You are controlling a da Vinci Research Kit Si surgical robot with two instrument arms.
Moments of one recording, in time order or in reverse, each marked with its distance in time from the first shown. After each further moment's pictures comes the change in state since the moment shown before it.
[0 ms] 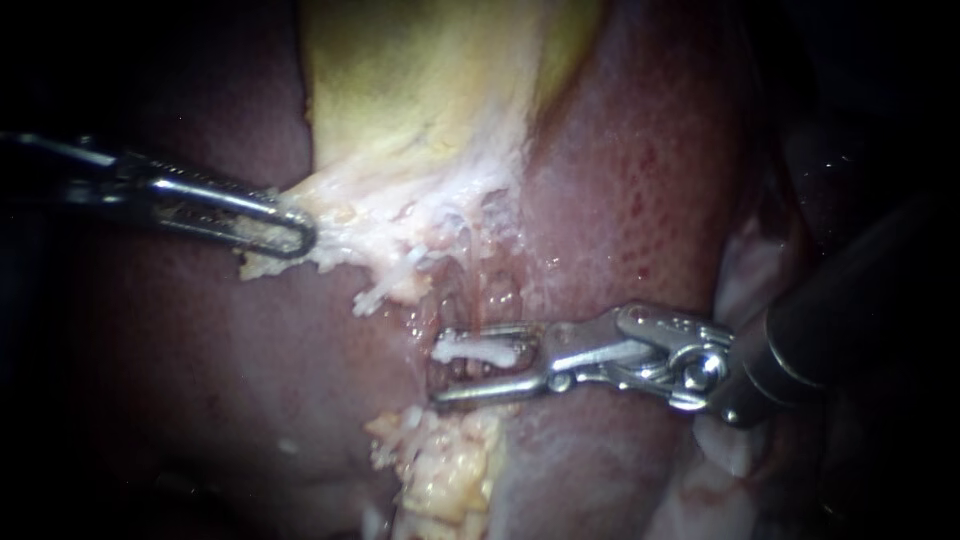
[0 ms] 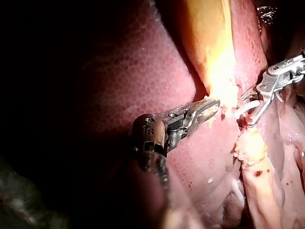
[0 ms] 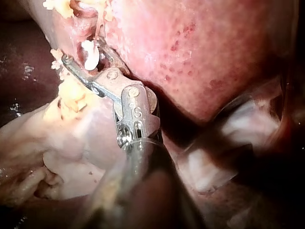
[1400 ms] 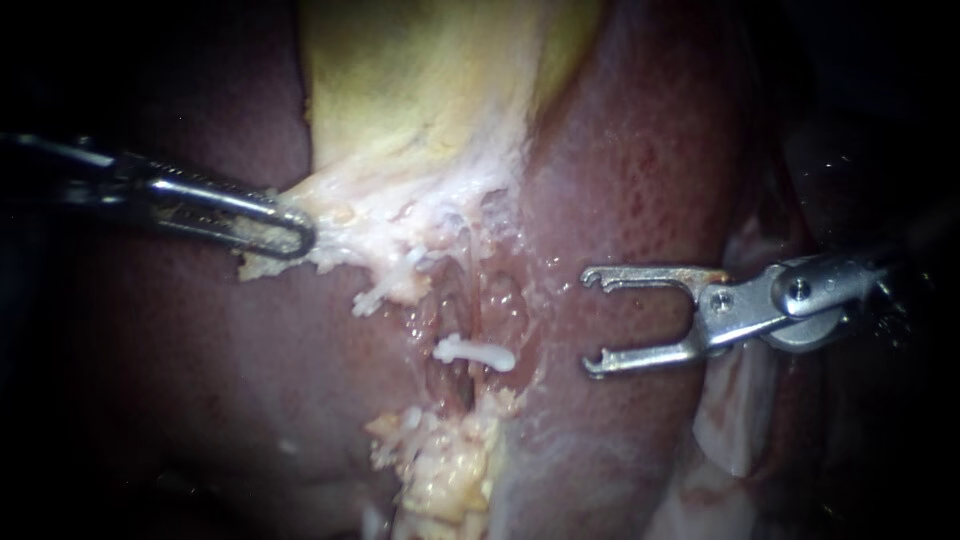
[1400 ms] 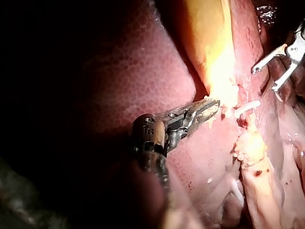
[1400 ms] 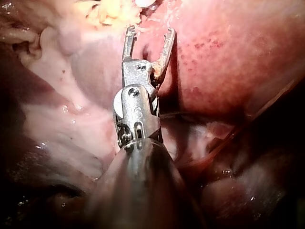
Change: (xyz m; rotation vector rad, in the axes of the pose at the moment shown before) right arm 0.004 -0.002 -0.014 -0.059 -0.120 -0.497; left arm -0.001 0.000 0.001 0.003 0.002 0.002
